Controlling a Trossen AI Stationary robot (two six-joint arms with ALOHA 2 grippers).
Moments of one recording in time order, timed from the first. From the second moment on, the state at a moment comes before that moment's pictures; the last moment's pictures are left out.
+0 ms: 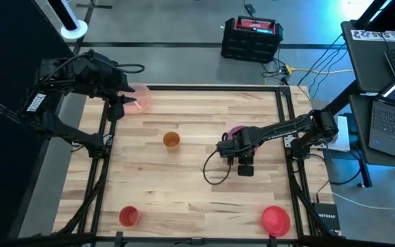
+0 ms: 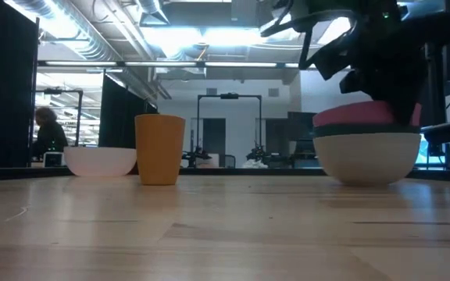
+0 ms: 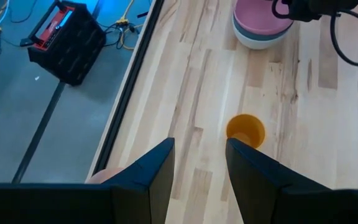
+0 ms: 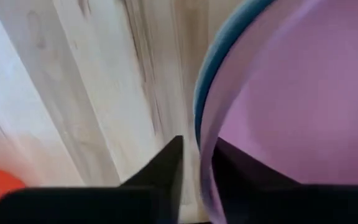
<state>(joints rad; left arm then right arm) 0.30 1.29 2.03 -1.57 -0.12 0.16 0.14 1.65 1.24 -1.27 0.01 0.25</state>
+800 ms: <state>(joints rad) 0.30 1.30 2.03 -1.56 -0.12 0.17 0.46 1.42 1.33 -1.25 0.07 0.55</state>
